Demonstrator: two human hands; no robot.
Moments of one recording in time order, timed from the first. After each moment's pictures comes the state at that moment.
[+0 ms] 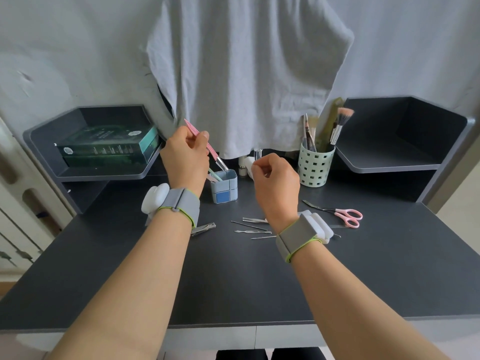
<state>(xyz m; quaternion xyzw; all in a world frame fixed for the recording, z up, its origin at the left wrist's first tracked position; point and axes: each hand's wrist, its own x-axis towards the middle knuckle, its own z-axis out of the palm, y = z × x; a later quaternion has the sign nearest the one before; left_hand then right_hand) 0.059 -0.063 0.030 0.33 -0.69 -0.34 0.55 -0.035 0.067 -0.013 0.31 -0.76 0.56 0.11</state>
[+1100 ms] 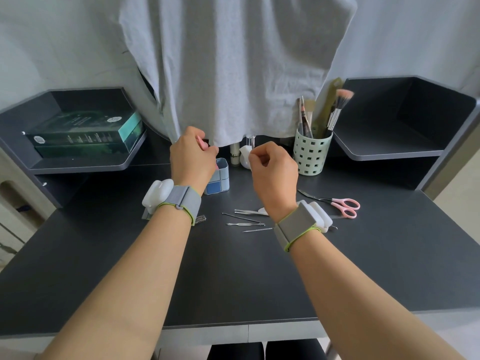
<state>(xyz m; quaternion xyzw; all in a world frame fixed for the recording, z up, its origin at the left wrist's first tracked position) 0.035 -0.056 0.007 0.40 -0.78 -0.27 0.40 -0.055 0.062 -0.024 0.31 -0.76 0.56 0.10</state>
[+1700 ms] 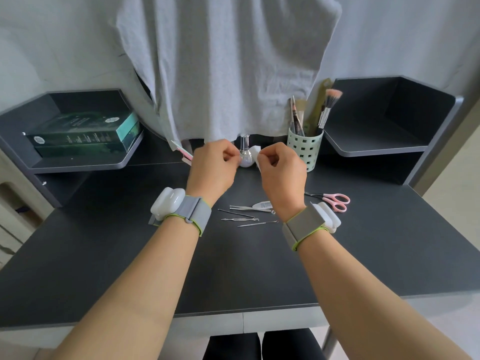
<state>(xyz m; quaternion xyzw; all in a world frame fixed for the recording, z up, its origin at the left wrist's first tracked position) 0.033 -0.009 0.006 0.29 -0.83 -0.33 0.34 -0.063 0.087 -0.025 0.28 -0.78 0.55 0.12</state>
